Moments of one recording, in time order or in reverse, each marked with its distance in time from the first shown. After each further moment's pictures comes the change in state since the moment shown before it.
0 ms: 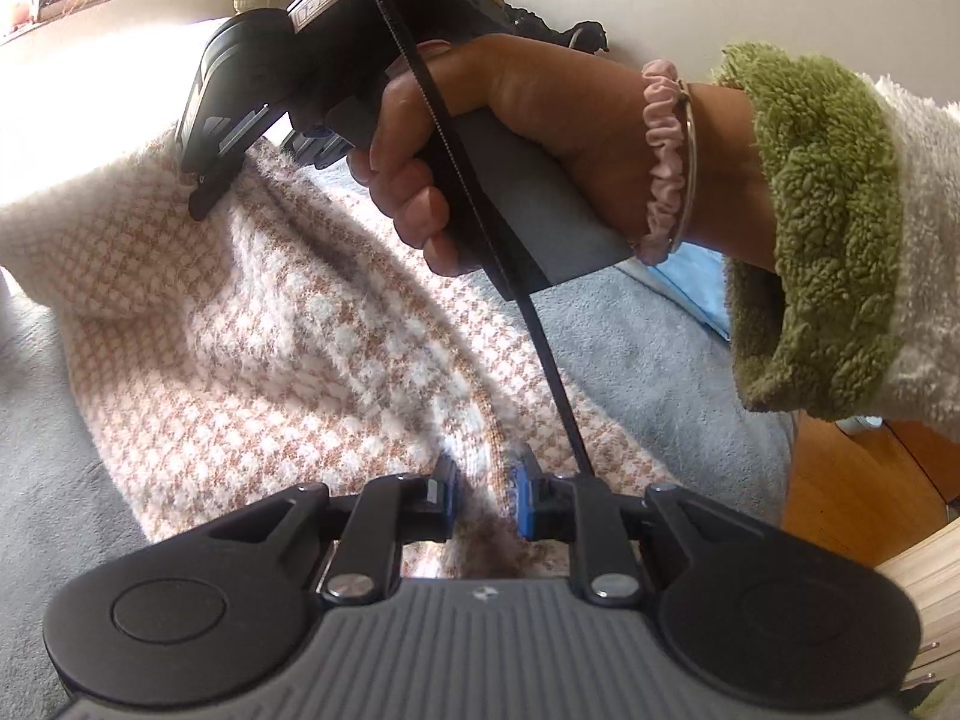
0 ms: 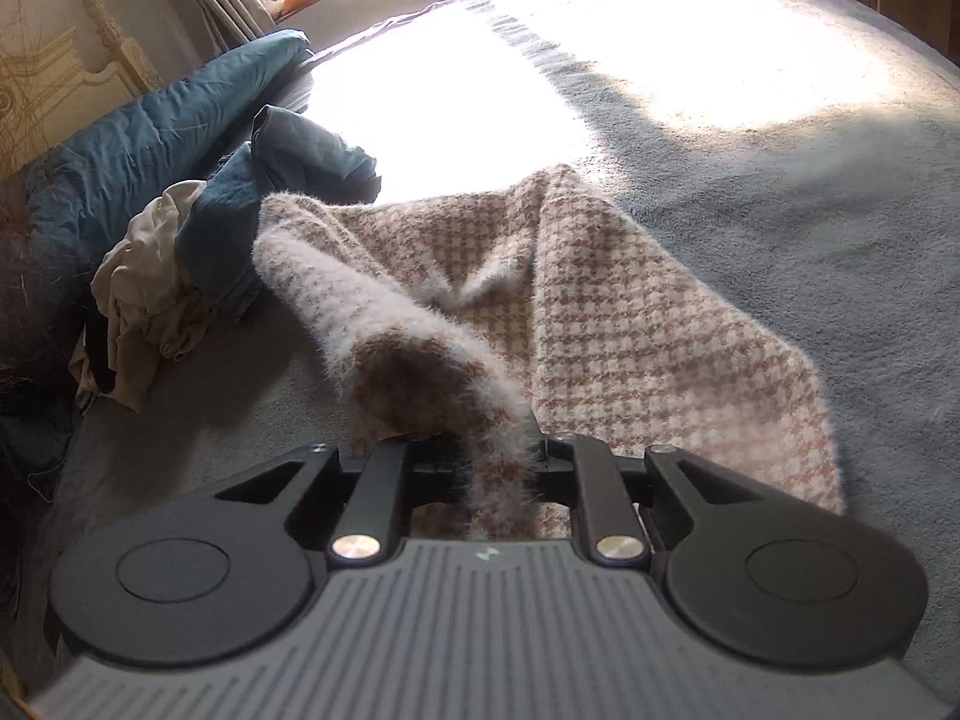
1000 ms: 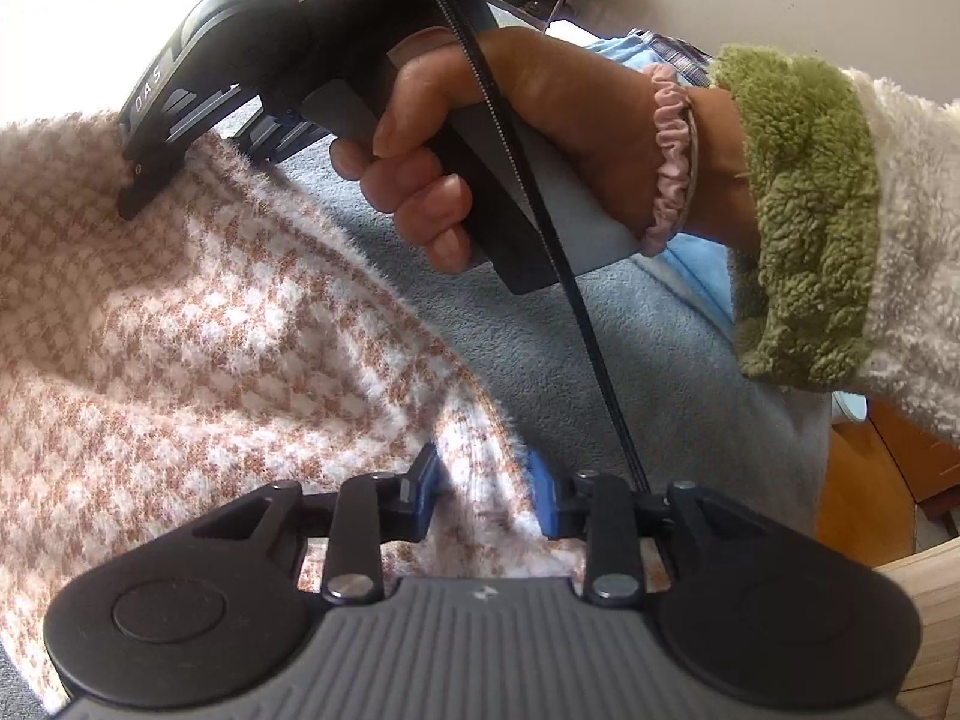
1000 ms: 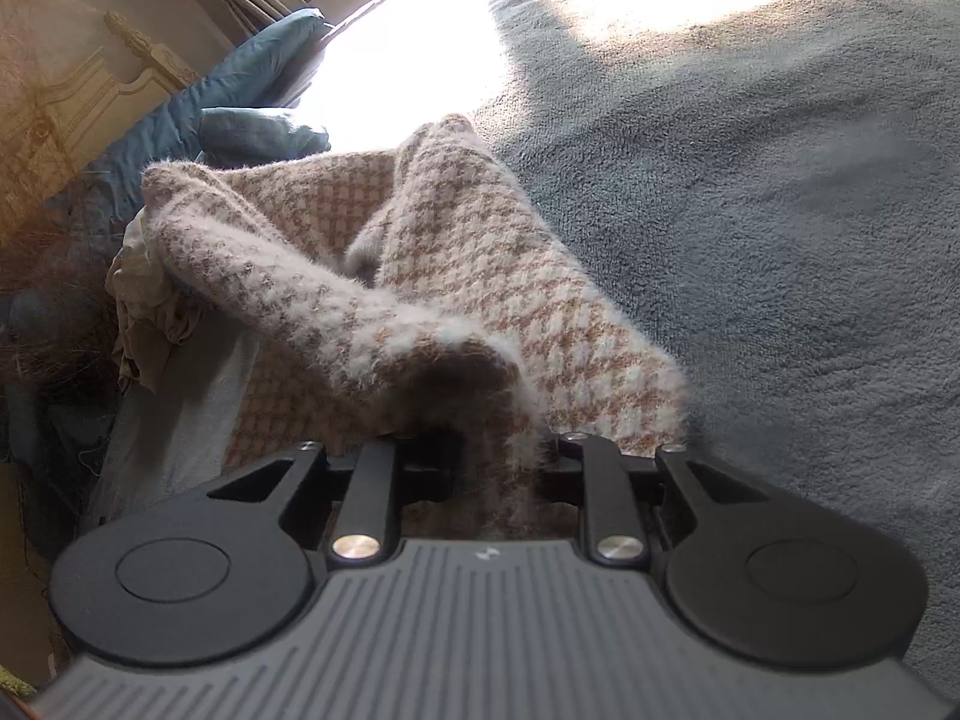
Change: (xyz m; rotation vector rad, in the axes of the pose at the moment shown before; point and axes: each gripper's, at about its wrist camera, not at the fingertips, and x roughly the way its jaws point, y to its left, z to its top) left arm 0.119 0.047 0.057 -0.051 0.158 -0.073; right arm 0.049 -0.144 0.005 0.059 0.119 0.237
